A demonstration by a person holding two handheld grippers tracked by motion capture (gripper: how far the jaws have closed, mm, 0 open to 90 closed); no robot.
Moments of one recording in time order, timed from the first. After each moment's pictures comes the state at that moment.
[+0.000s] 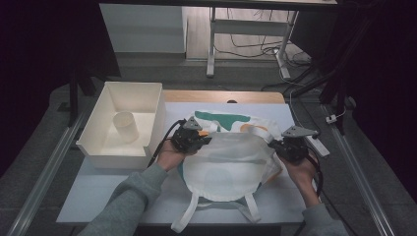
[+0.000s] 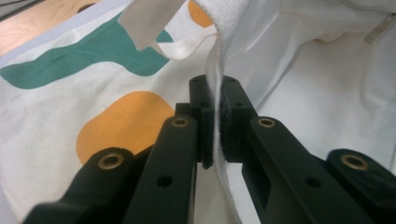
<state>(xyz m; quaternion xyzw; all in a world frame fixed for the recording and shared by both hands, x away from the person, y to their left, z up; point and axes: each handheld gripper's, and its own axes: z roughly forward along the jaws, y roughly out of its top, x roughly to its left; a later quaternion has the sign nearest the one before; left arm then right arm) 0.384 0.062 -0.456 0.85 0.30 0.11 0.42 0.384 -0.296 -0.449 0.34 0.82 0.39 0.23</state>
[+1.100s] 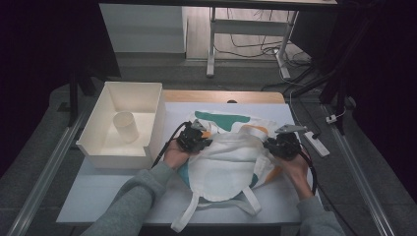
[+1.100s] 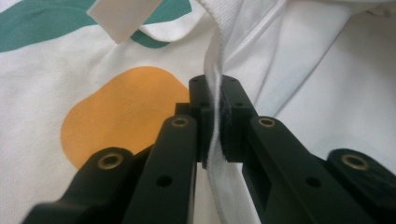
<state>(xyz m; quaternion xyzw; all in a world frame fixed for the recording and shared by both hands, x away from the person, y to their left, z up) 0.409 0.053 -0.488 0.86 0.33 0.09 0.39 0.412 -0.293 -0.473 0.39 0.82 0.35 0.21</state>
